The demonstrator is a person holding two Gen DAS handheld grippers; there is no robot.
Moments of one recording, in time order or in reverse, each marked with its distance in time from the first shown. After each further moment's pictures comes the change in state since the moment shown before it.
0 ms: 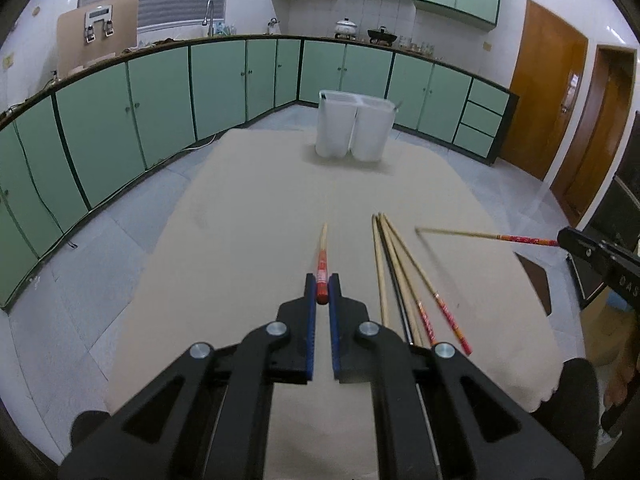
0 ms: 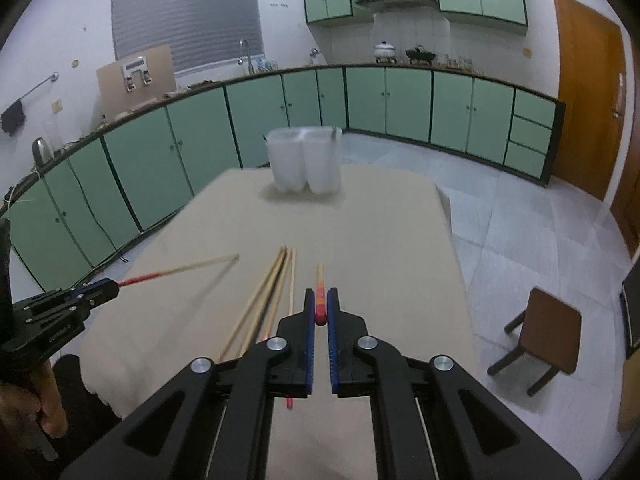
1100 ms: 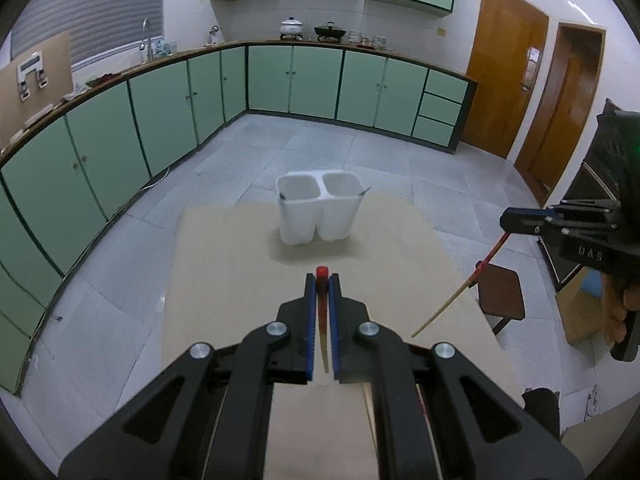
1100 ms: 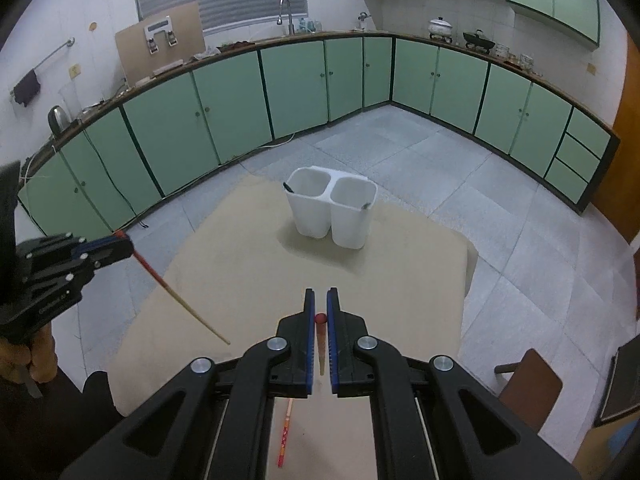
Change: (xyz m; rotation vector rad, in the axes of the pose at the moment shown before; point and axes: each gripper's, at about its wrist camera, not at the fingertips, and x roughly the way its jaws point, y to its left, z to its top) left arm 0.023 -0.009 0.204 0.155 0.054 -0.142; right arm 0.052 0.002 0.195 -0.146 0.209 0.092
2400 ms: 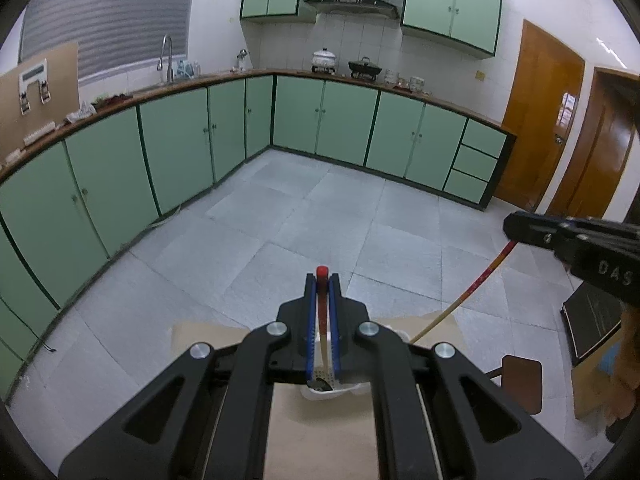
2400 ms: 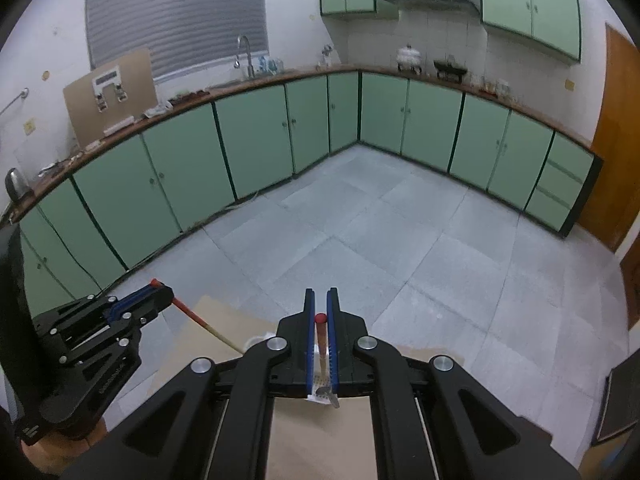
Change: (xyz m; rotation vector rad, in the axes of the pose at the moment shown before) left arm 0.137 0.046 0.183 -0.100 -0.108 0.063; right arm 0.097 -0.039 0.212 0.099 -0.109 -0.090
